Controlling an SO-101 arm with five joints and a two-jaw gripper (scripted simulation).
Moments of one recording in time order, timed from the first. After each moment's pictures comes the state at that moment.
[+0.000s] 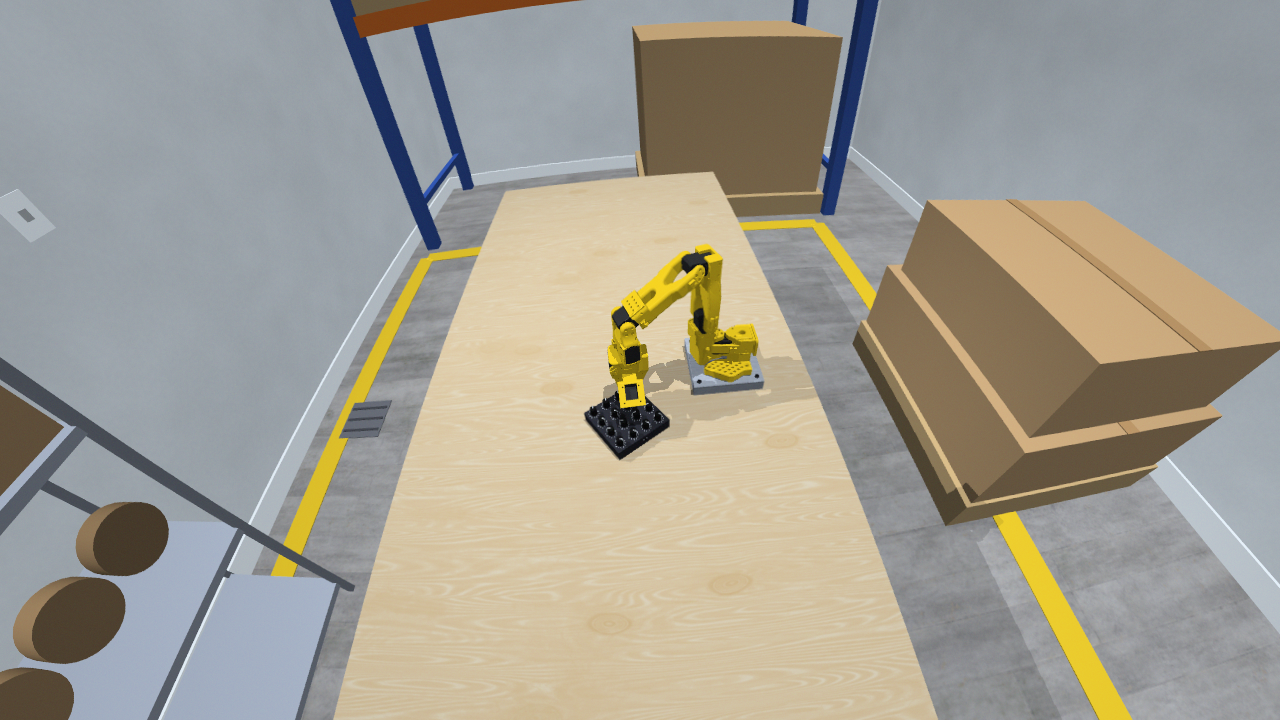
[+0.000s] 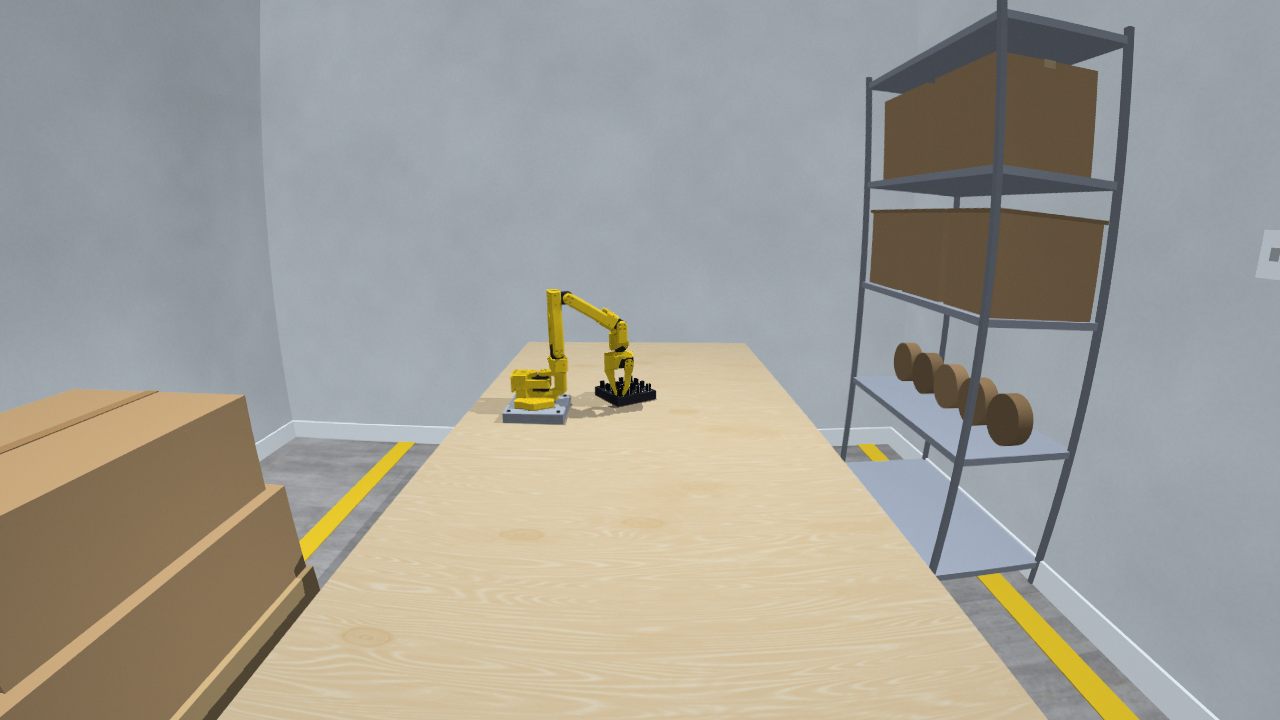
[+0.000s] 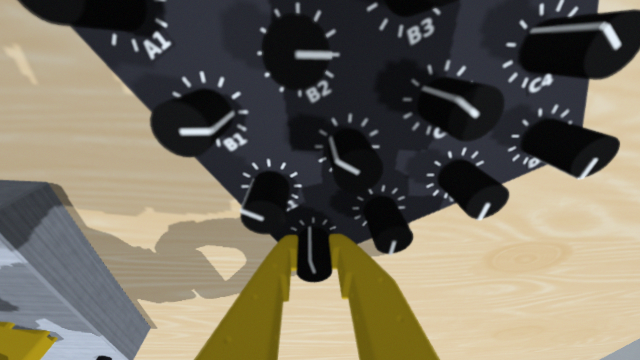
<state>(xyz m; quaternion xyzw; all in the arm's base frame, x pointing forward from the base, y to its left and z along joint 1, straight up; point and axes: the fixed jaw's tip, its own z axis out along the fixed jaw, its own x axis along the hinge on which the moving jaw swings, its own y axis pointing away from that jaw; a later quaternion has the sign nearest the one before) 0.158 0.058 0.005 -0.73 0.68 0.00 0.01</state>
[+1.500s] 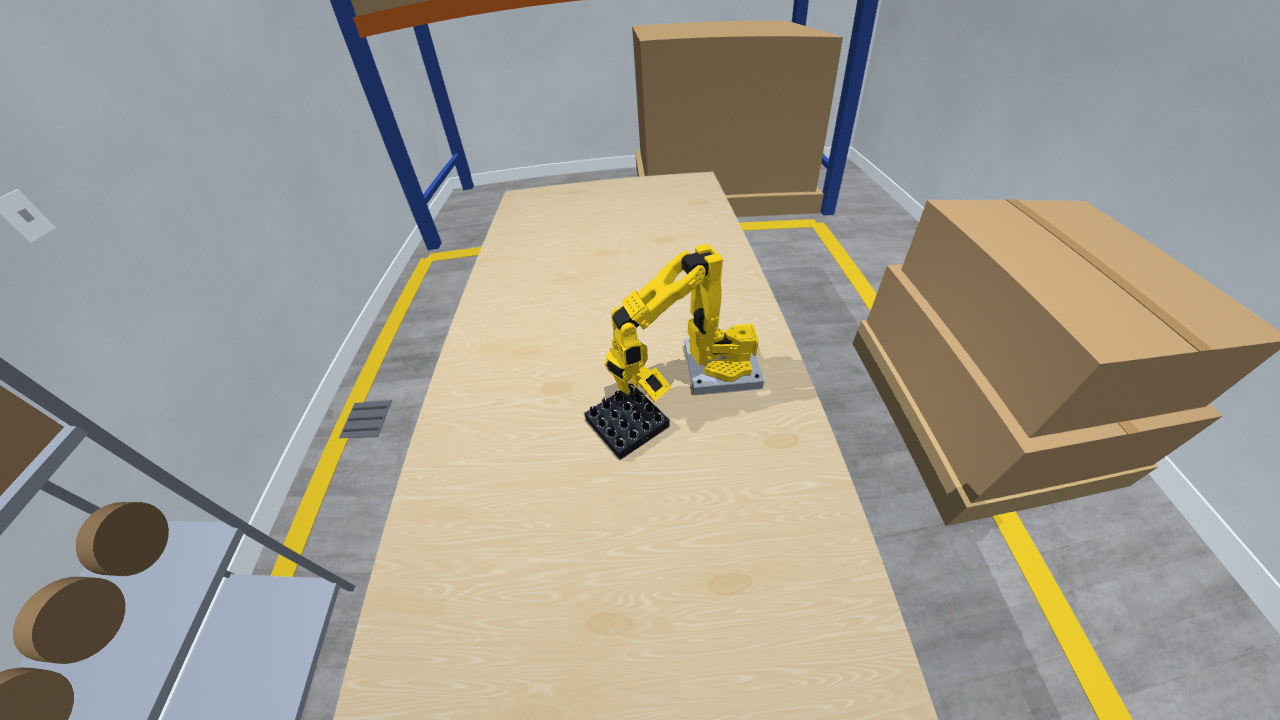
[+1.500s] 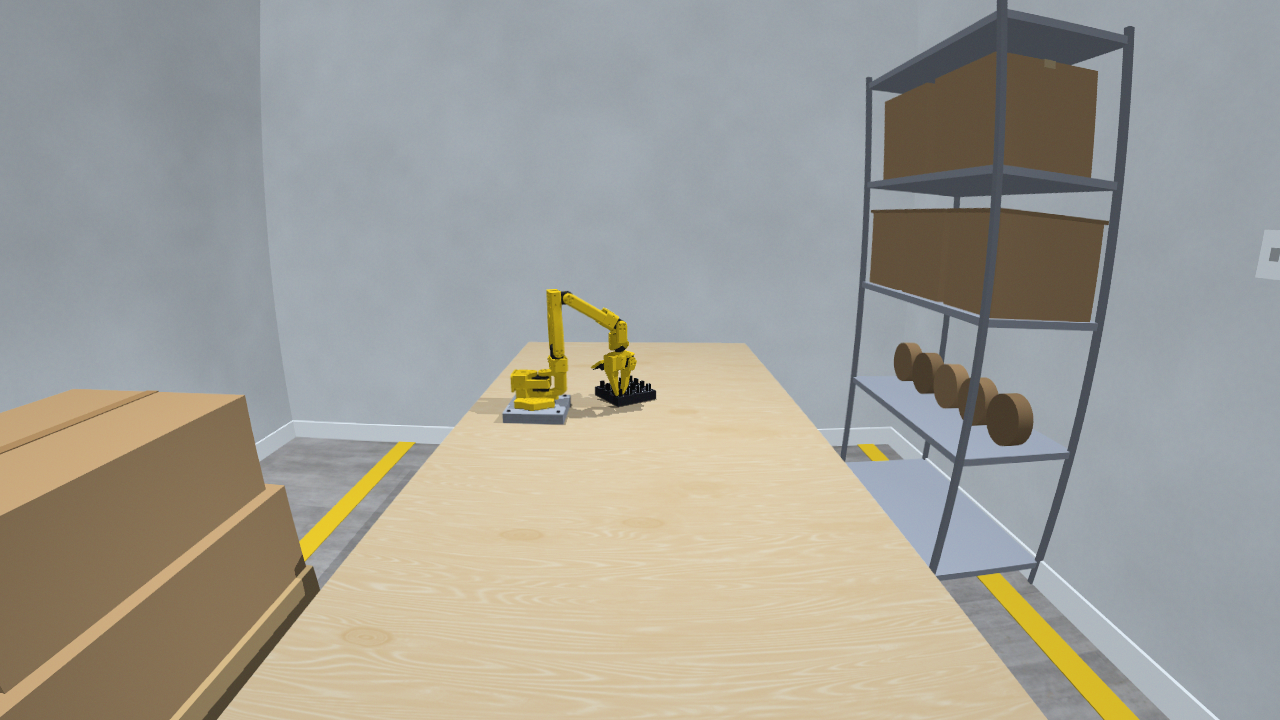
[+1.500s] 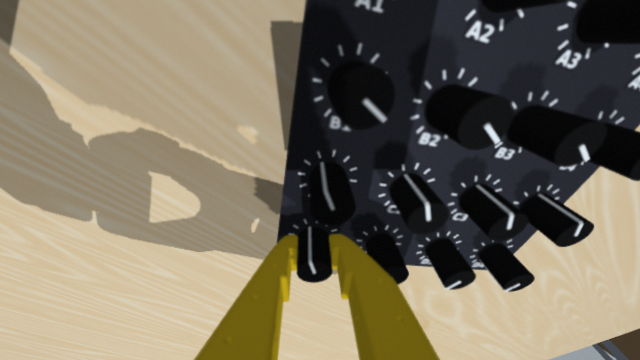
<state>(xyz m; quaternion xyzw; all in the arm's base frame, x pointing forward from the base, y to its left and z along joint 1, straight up) 0.160 0.054 0.005 -0.92 0.39 0.00 0.01</state>
